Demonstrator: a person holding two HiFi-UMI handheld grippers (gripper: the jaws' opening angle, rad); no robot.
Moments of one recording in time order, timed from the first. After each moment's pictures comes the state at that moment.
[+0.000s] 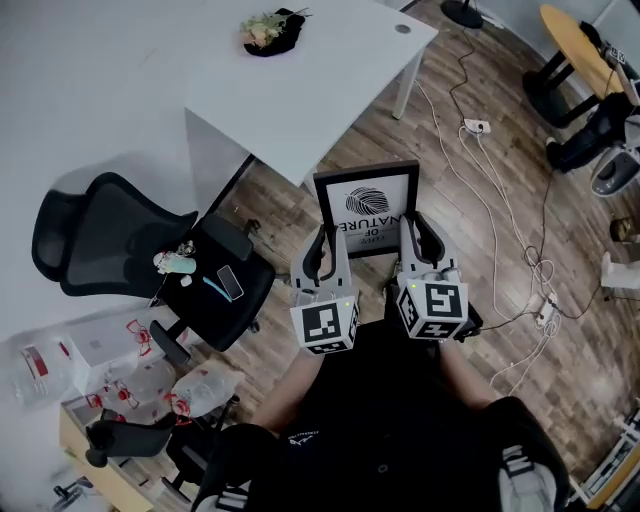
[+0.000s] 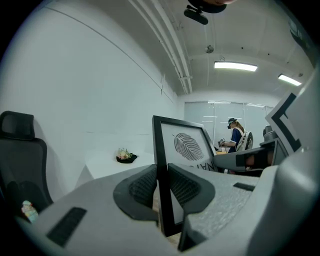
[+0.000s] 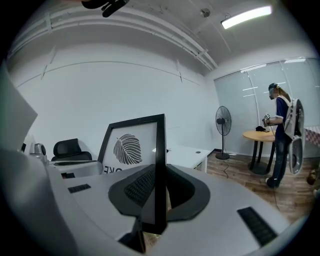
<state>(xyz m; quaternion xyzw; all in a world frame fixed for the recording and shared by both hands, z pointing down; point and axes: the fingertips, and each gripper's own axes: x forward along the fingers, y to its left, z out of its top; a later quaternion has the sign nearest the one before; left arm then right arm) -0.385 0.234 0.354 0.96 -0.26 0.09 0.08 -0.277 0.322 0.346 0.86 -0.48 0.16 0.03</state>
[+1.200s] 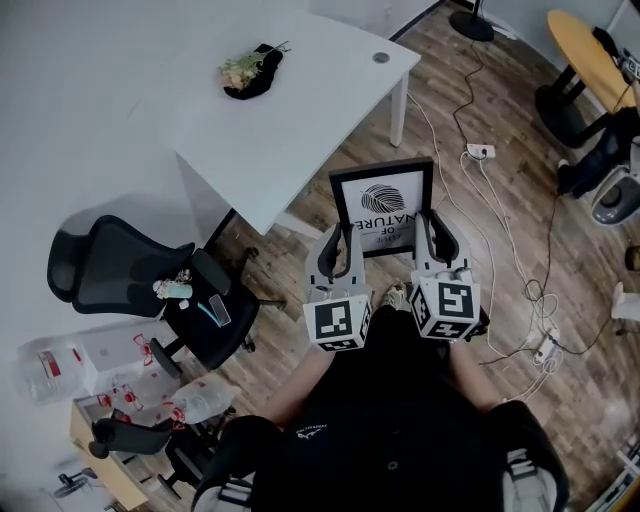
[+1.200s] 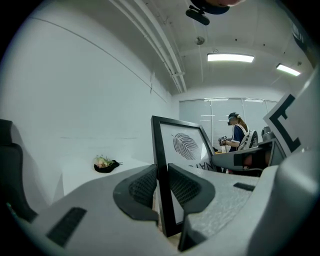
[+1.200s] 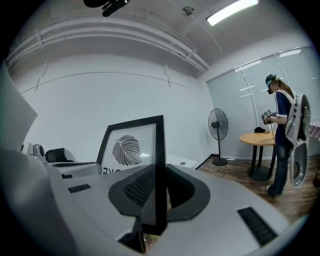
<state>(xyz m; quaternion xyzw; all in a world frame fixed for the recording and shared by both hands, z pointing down) -0.151 0.286 0.331 0.96 -0.25 0.08 0.06 -0.042 0.373 0.328 0.86 -0.49 0.15 0.00</state>
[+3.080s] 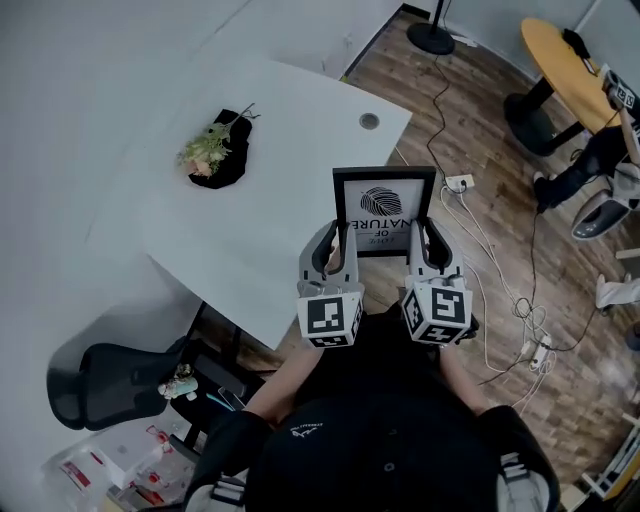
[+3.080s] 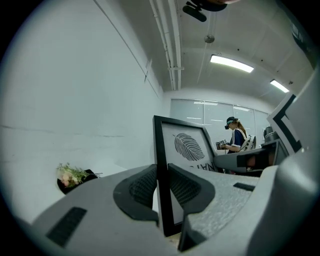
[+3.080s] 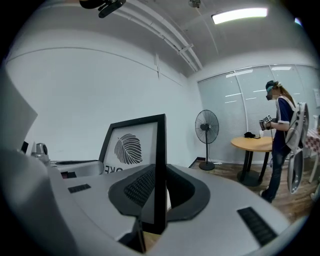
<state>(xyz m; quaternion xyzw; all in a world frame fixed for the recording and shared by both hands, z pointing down) 0.066 0.026 0.347 0.99 -0.13 0.07 0.07 0.146 0.139 0.340 0.91 -0.38 0.14 0.01</state>
